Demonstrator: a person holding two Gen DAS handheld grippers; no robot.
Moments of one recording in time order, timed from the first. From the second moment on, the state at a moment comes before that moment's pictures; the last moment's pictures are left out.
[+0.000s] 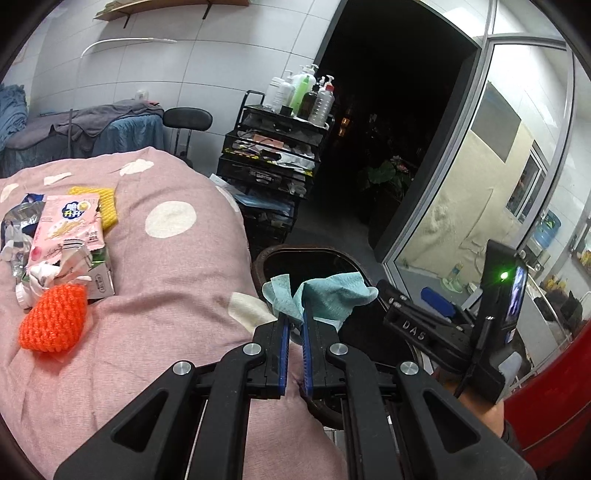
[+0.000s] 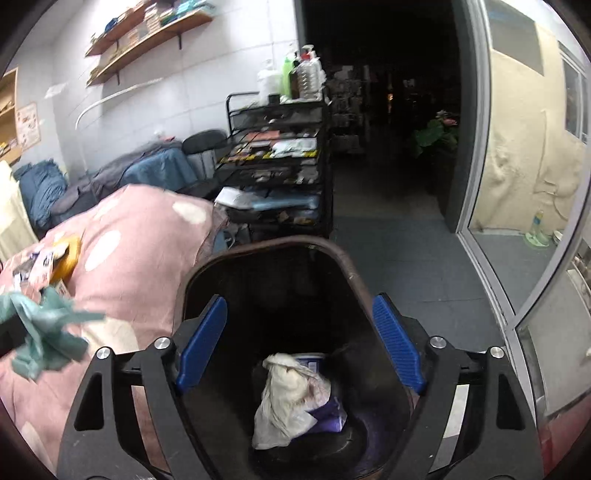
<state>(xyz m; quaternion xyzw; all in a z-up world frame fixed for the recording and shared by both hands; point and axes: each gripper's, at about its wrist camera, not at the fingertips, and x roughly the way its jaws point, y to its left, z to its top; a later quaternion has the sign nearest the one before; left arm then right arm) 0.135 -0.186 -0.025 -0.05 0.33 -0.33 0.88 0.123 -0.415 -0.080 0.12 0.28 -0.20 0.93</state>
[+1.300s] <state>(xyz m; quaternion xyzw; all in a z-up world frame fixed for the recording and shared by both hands) 0.156 -0.268 -0.067 0.04 0.43 -0.37 0.82 0.065 -0.432 -0.027 0.18 0.13 -0.29 0.93</state>
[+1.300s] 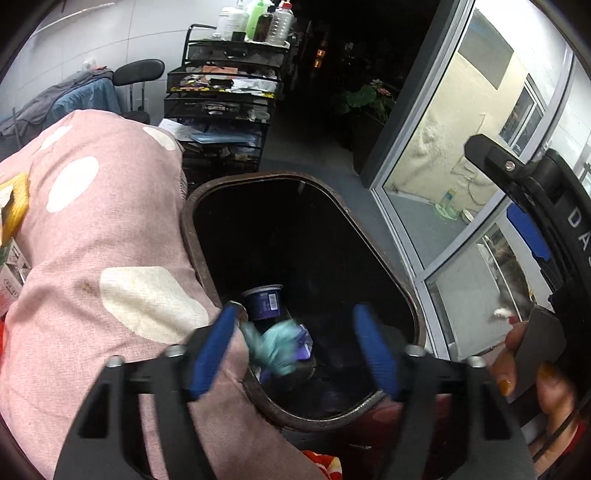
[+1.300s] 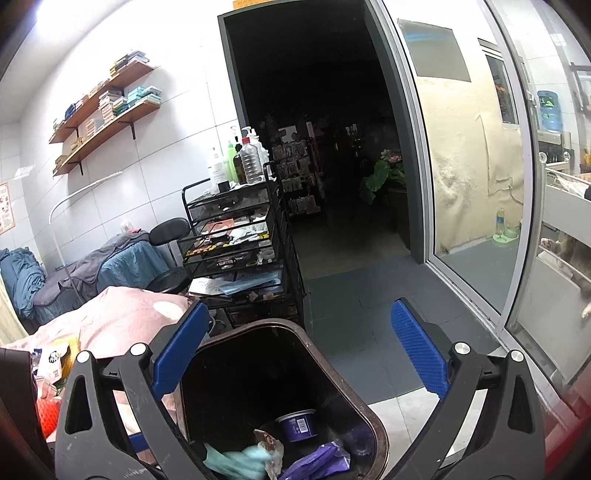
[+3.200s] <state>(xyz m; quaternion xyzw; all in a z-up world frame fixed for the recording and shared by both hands) 0.194 -0.035 -0.050 -0.05 0.40 -0.18 0.90 0.166 -0.270 -0.043 0.14 0.27 0.05 0.95</state>
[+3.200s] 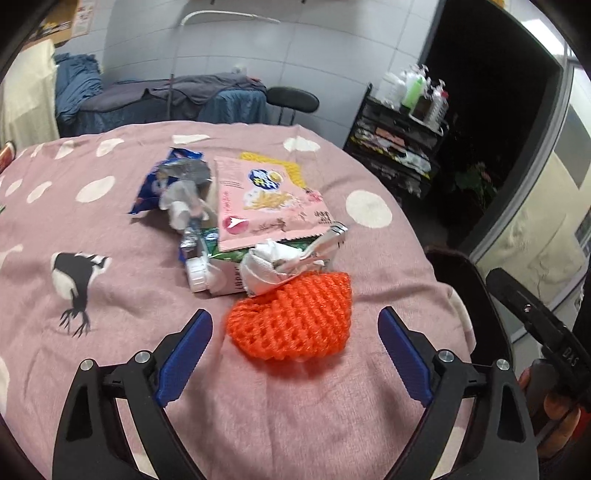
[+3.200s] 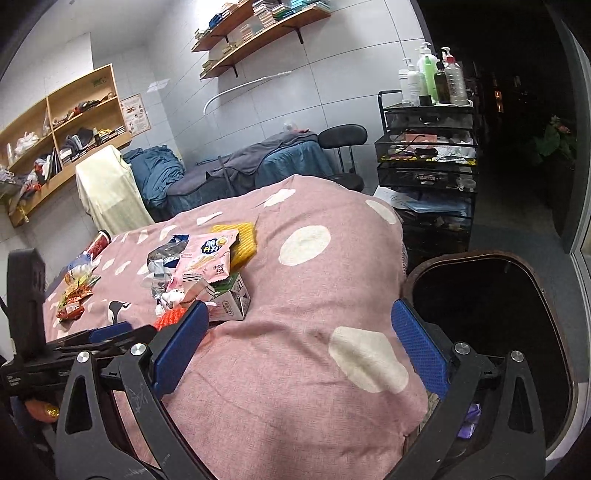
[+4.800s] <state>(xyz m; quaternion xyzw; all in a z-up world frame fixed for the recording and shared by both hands) 0.131 0.069 -0.052 -0.16 0.35 -0.09 0.92 0.283 -0.071 -0.086 -0.09 0.47 0.25 0.84</state>
